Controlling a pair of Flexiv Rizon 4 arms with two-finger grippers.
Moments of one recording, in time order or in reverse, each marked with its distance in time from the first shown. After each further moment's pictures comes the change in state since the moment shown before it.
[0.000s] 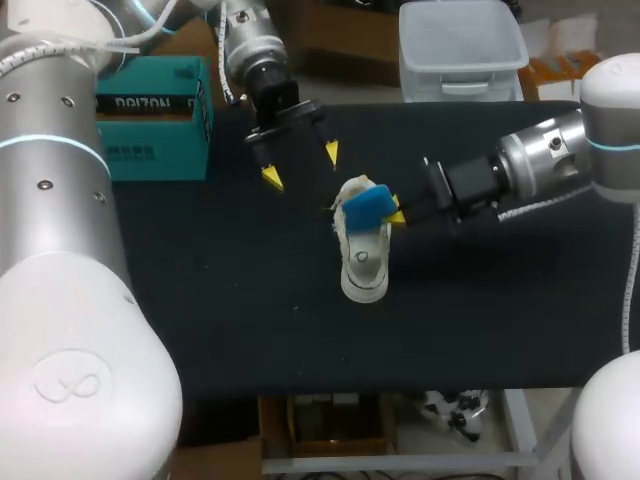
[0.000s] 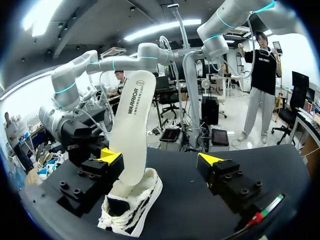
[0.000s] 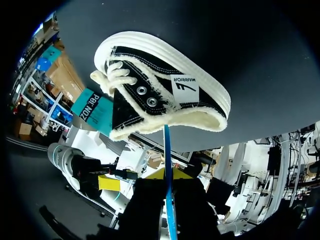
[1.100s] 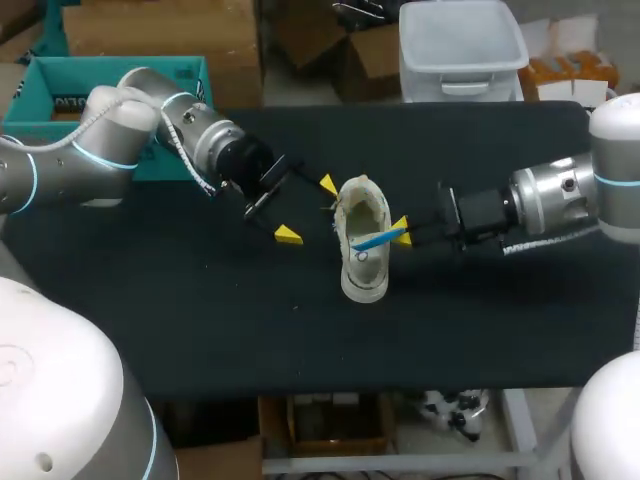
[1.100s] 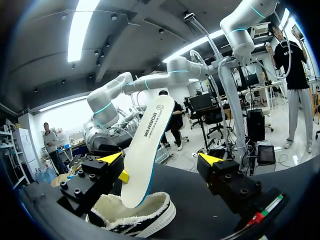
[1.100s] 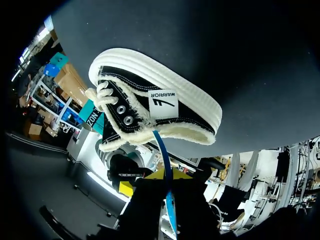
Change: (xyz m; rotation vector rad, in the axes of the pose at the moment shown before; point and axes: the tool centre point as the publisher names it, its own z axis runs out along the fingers) left arm 0.011 -0.001 0.069 0.211 -0.449 0.039; right arm -0.031 0.018 0.002 -0.031 0.116 -0.011
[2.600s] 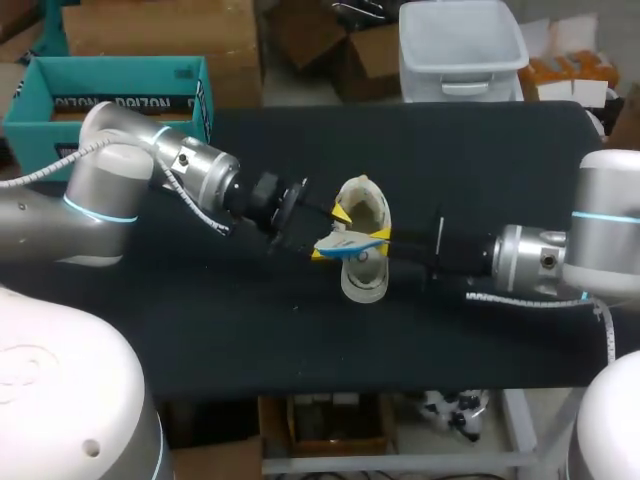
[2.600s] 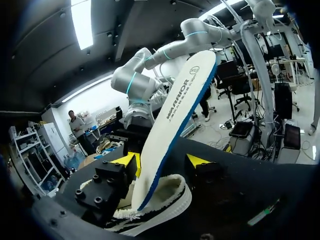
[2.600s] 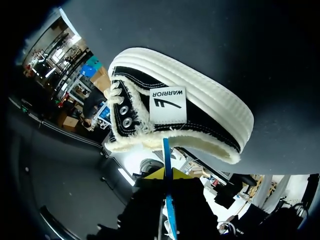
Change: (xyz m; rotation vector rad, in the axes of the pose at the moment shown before) left arm -0.010 0.045 0.030 -0.271 -0.259 0.071; right arm 0.004 0.008 0.033 -0.055 0.369 -0.091
